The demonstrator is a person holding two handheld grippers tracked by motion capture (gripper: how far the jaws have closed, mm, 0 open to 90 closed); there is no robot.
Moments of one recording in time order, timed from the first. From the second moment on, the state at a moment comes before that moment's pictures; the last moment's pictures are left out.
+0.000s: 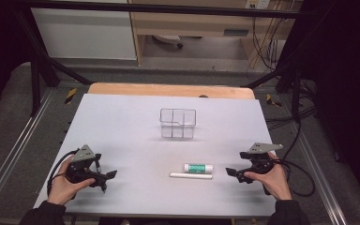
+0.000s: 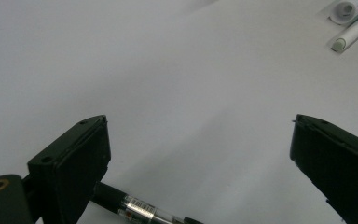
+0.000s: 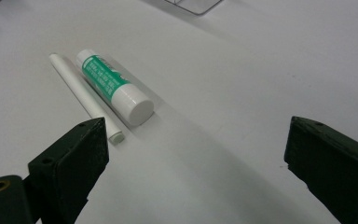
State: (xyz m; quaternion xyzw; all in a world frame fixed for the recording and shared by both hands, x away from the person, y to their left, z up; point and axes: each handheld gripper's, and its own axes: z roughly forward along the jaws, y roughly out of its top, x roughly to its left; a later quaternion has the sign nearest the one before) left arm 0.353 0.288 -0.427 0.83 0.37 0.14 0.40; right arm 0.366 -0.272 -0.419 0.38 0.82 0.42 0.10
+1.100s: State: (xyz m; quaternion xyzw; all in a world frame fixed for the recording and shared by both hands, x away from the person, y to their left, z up) left arm 0.353 0.289 -0.429 0.83 0.37 0.14 0.40; right arm 0.387 -0.210 -0.381 0.29 0.87 0.38 0.15
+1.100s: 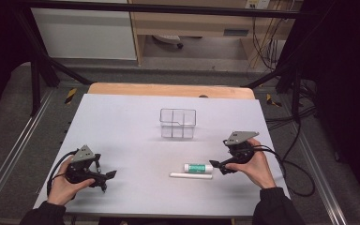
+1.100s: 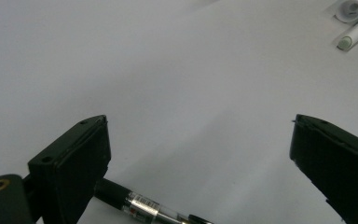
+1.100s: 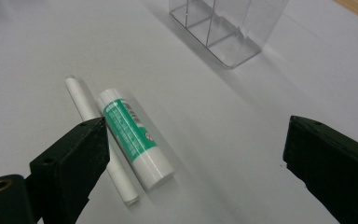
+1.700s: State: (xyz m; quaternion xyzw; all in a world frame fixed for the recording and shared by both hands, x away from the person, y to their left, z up) left arm 0.353 0.290 -0.429 0.83 0.37 0.14 0.40; right arm 0.408 -0.163 -0.367 0.23 0.89 0.36 0.16
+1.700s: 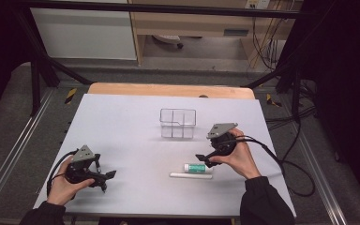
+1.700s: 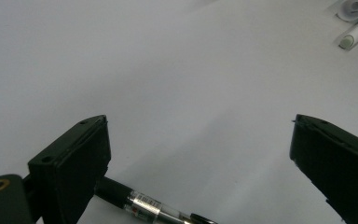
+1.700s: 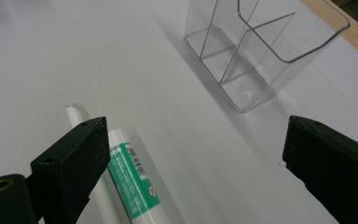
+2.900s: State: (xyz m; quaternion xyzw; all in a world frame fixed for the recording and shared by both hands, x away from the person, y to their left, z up) left arm 0.354 0.290 -0.431 0.83 0.37 0.14 0.40; right arm 0.458 -0.093 -0.366 0.16 0.92 0.32 0.19
